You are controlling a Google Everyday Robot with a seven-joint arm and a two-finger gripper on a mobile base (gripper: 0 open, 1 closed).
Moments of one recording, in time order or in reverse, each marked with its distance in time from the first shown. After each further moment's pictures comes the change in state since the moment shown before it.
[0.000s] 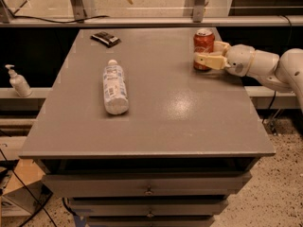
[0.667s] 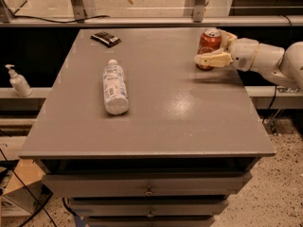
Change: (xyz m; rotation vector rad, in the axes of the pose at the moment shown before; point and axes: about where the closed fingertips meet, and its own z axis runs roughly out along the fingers) arm -0.024 0.000 -0.003 0.012 0.006 -0.040
